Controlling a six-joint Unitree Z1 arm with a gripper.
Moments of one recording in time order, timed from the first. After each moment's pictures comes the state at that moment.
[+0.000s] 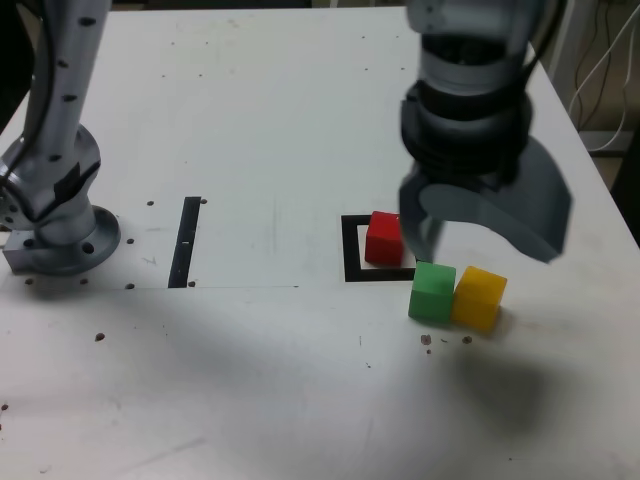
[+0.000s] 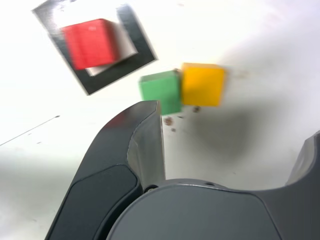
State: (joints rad) arm -0.41 2.12 -1.96 1.38 0.20 0.02
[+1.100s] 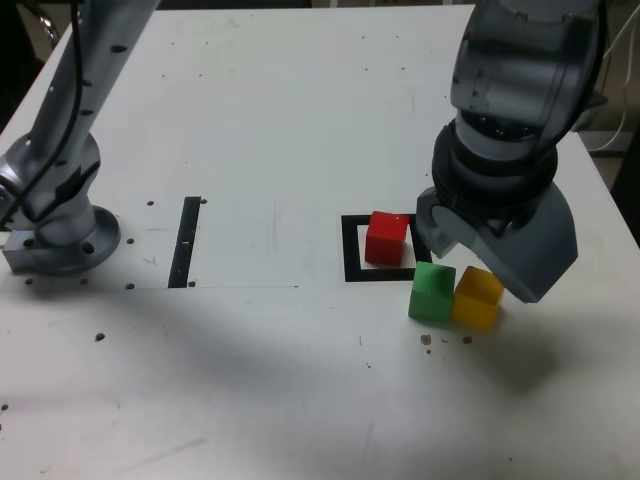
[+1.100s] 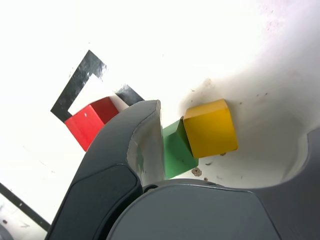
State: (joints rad) arm -0.40 2.23 -1.95 1.32 0.37 0.41
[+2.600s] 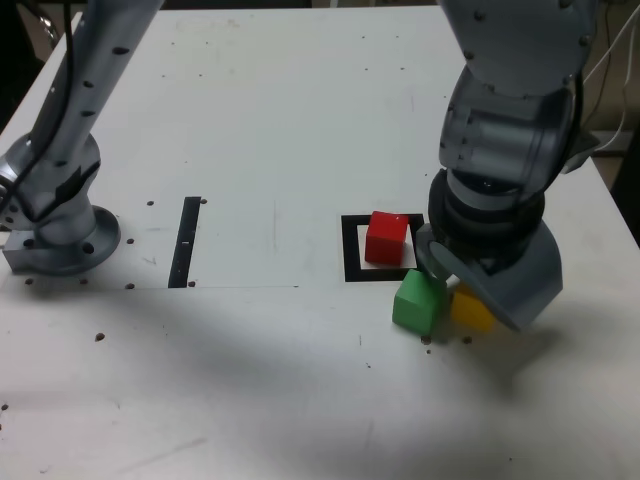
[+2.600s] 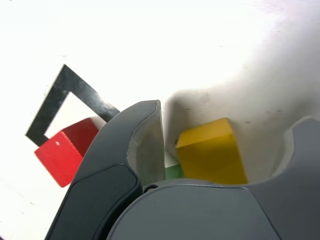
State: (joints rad) arm -0.40 2.24 -1.78 1.11 0.38 0.45
